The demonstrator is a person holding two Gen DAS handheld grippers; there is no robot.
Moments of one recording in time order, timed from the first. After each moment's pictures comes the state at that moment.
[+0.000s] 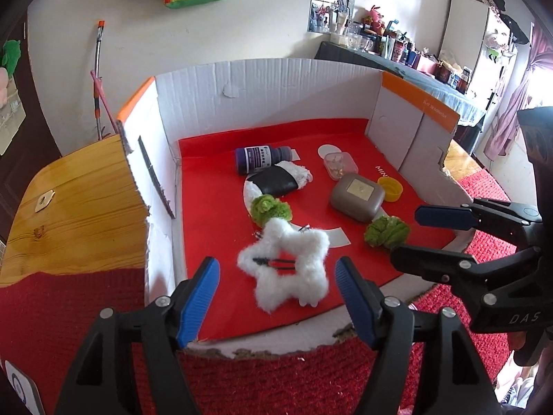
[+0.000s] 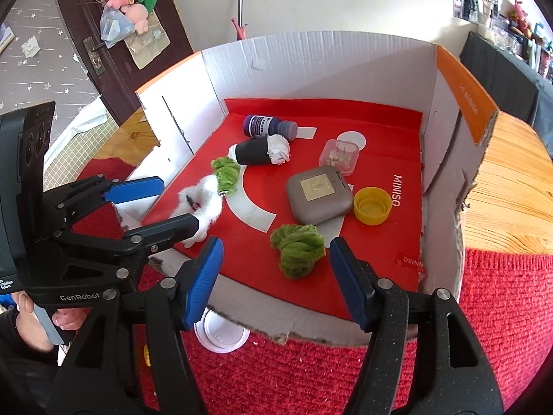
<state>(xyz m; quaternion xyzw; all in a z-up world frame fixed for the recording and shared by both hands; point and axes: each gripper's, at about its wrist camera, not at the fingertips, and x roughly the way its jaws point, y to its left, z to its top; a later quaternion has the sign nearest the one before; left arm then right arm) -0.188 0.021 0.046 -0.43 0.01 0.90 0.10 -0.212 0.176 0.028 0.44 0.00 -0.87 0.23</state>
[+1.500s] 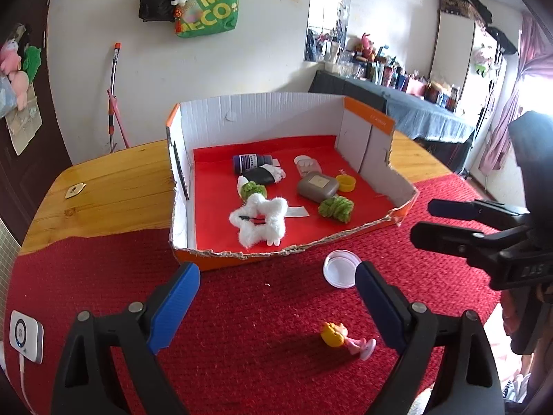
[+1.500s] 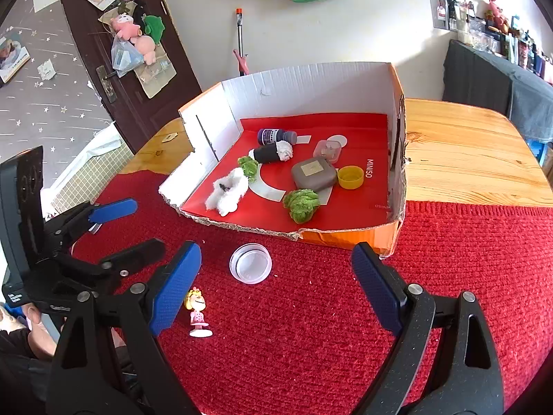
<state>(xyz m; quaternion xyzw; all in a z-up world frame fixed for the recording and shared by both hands) -0.090 0.027 0.080 -0.37 0.00 0.93 0.10 -0.135 0.212 0.057 0.39 -0.04 -0.89 0.23</state>
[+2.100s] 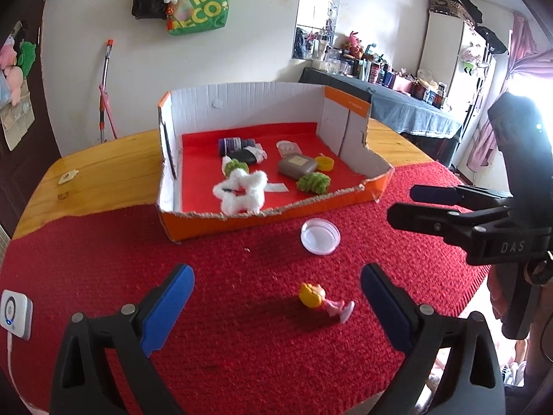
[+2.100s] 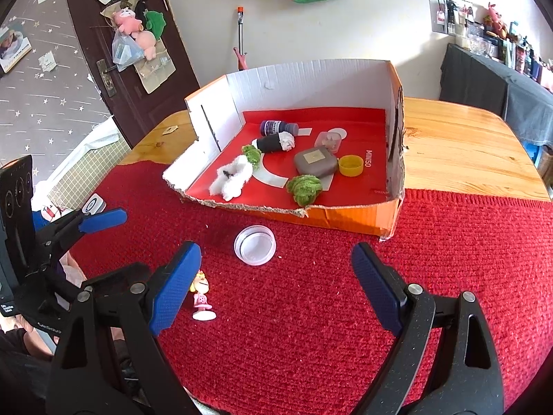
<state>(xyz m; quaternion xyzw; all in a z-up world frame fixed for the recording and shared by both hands) -0.058 0.035 0.066 -0.37 0.00 0.92 0.12 -0.114 0.209 0.051 0.39 -0.03 -0.89 0.22</state>
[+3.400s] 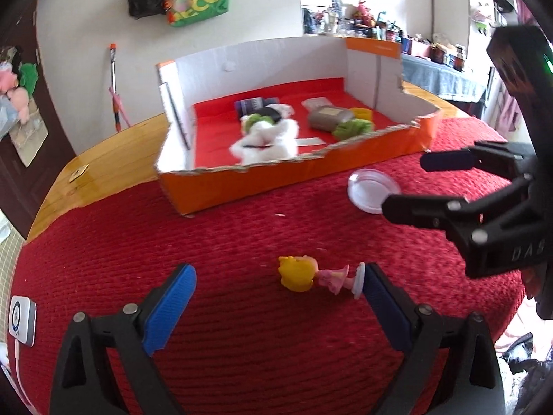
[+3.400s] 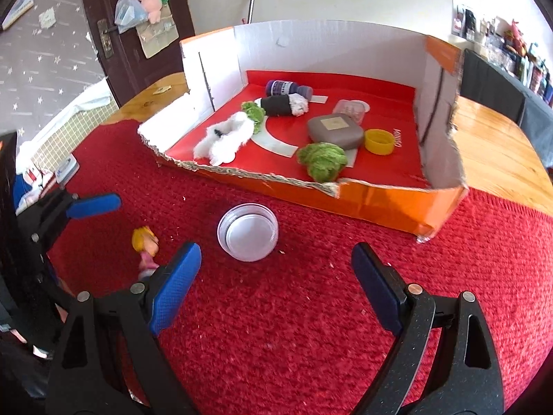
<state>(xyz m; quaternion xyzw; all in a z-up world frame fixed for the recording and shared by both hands) -0.083 0.034 0.010 -0.39 0.07 0.91 0.06 -0.137 0.168 0.001 0.41 0.05 -0.88 0.22</state>
